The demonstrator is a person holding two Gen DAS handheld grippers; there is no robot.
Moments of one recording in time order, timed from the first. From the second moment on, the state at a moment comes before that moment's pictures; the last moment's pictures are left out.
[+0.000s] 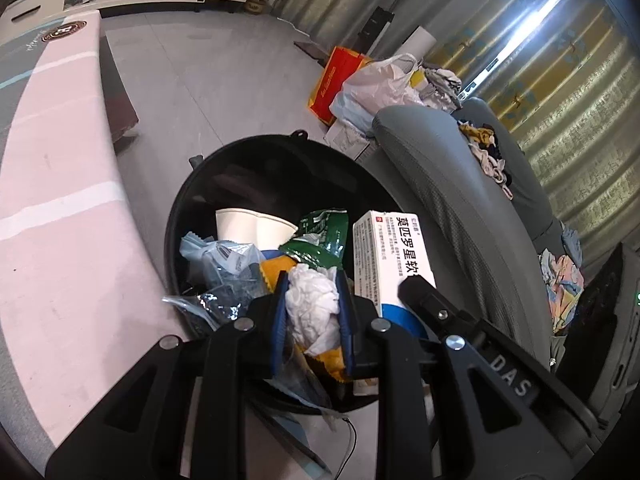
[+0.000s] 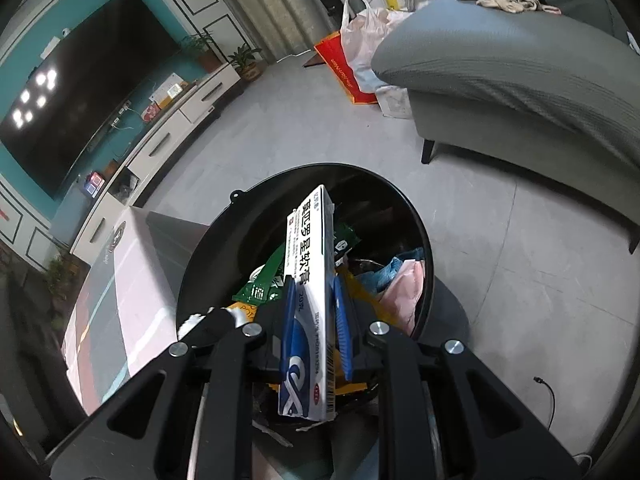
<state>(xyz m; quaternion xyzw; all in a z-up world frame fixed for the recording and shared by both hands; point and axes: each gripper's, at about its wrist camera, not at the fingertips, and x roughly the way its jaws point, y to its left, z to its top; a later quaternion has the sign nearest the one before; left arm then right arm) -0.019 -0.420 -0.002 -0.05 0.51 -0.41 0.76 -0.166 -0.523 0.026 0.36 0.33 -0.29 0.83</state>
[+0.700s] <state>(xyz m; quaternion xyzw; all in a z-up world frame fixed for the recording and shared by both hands) -0.009 -0.435 -0.021 -0.03 0.53 -0.38 0.75 -0.161 -0.528 0.008 0.36 0.35 -0.31 0.81</state>
